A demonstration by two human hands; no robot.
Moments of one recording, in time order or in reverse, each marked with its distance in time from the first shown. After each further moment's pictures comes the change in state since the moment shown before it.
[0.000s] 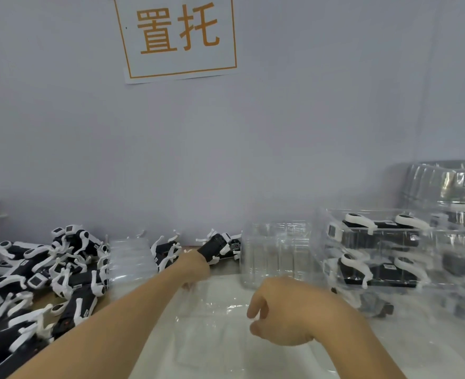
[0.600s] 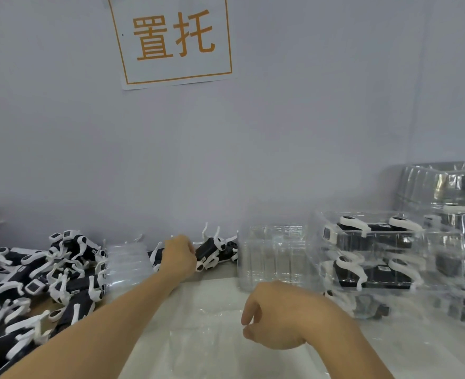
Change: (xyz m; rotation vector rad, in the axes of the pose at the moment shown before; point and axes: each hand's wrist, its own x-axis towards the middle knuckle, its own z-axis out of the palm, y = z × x) left_hand -0.002 -0.005 -0.014 -0.173 0.458 0.128; right_hand 0.002 0.000 0.002 0.029 -0.011 -0.015
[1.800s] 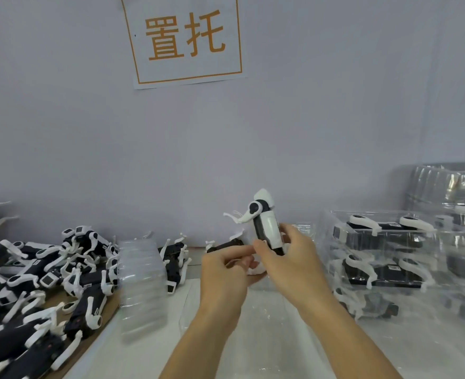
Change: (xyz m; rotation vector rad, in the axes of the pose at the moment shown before) left_hand -0.124 0.073 -0.007 -1.170 -0.059 -0.015; right_hand 0.027 -0.001 0.003 0.886 0.839 -0.083
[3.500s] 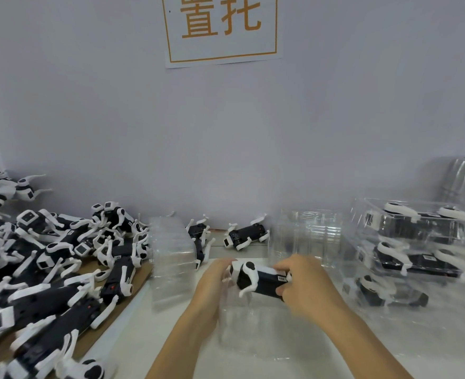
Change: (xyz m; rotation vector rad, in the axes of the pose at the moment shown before) left_hand 0.015 -0.059 -0.089 -0.028 0.004 -0.435; right_hand -0.009 0.054 0.026 -0.707 -0.303 -0.070
